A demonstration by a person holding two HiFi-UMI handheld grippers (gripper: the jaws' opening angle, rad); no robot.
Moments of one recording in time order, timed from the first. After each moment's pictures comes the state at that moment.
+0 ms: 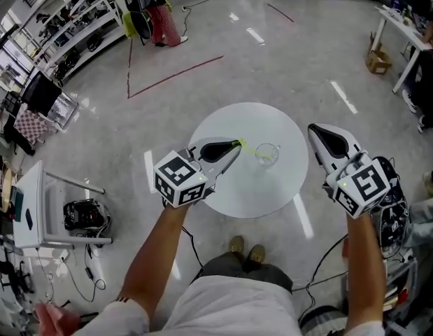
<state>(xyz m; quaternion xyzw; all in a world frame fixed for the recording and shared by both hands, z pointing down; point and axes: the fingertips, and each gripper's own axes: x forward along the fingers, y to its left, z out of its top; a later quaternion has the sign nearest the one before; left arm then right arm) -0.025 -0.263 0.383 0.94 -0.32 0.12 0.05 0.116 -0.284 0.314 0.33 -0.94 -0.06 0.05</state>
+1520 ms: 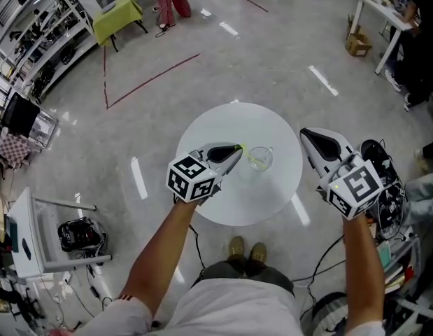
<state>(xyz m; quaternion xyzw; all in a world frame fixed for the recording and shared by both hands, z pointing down) -0.012 -0.318 0.466 0.94 -0.27 0.15 0.13 0.113 -0.306 0.346 0.37 -0.92 -0.04 0.09</state>
